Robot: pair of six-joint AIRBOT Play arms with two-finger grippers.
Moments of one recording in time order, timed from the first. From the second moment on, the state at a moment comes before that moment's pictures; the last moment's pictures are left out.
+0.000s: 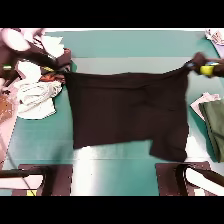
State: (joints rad) left arm -0.17 -1.47 1.64 1.33 -1.23 -1.91; right arm -0.19 -1.16 1.17 -0.96 0.82 1.54
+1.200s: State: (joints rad) left arm -0.15 -1.82 1.77 1.35 -0.59 -1.97; right arm -0.15 -1.94 1.97 -1.10 0.70 1.47
